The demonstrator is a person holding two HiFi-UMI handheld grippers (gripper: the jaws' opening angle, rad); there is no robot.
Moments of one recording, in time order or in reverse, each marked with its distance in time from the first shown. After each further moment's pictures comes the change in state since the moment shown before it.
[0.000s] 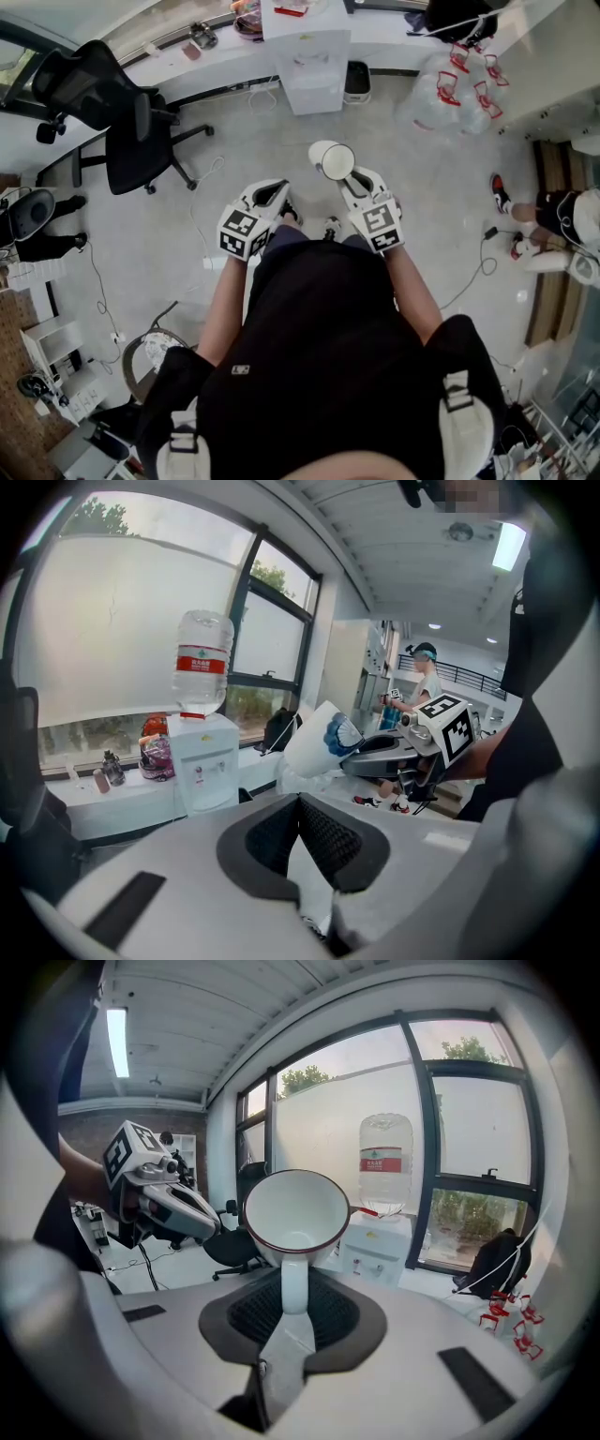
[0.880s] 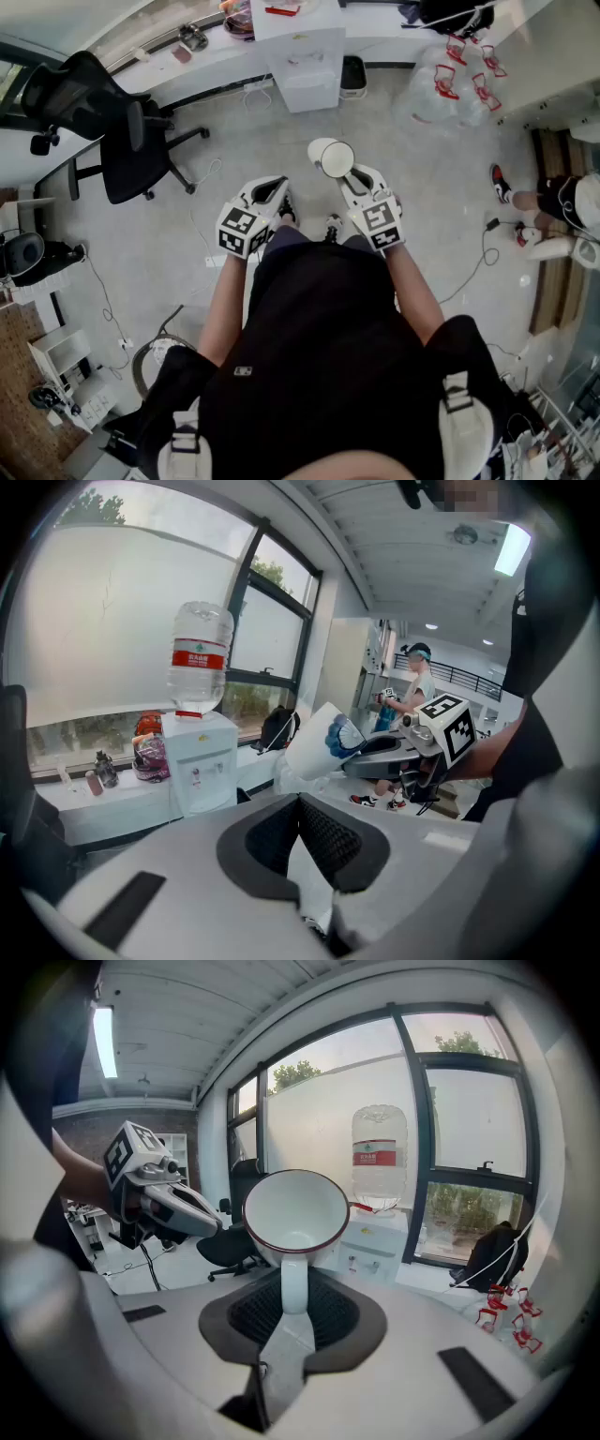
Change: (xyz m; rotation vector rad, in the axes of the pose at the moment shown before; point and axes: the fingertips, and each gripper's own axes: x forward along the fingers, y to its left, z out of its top) left arm 0.020 0.030 0.014 0.000 0.022 -0.037; right arm 0.024 -0.019 0.006 0.040 0.032 -0.028
